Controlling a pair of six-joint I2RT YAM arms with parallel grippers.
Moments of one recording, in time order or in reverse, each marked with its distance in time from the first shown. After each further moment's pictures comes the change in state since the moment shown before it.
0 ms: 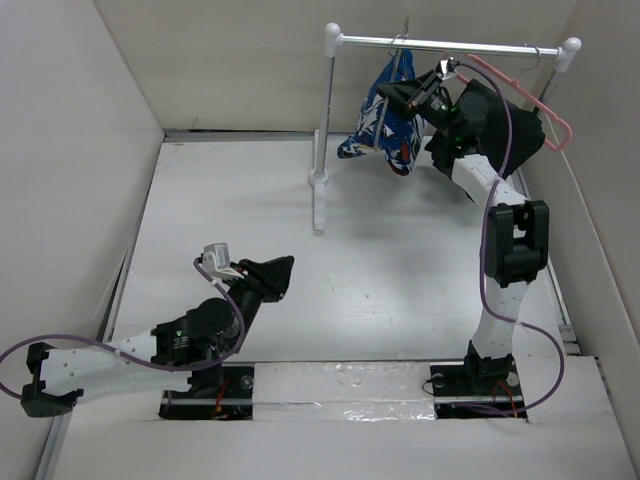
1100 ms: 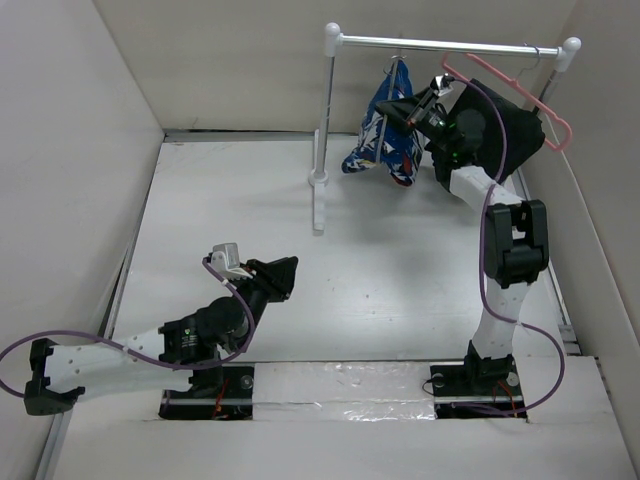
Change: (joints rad) left arm 0.000 0.060 0.000 0.015 -0.018 0.025; right arm -0.002 -0.009 -0.156 0.168 -0.056 0.037
